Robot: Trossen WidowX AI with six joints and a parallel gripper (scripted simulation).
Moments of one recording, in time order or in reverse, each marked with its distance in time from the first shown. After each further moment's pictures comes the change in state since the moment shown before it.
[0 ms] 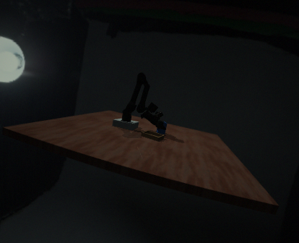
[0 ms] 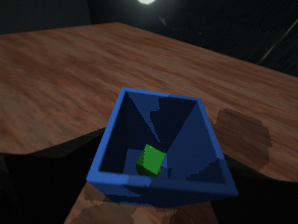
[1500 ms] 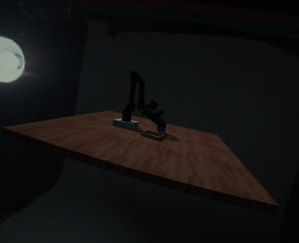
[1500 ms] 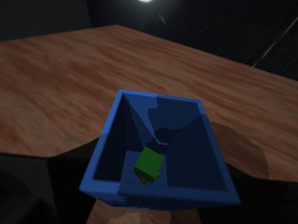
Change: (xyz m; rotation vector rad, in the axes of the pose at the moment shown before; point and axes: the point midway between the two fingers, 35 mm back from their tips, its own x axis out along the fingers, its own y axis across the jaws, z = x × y) arm -0.009 0.000 0.016 0.006 0.008 -0.004
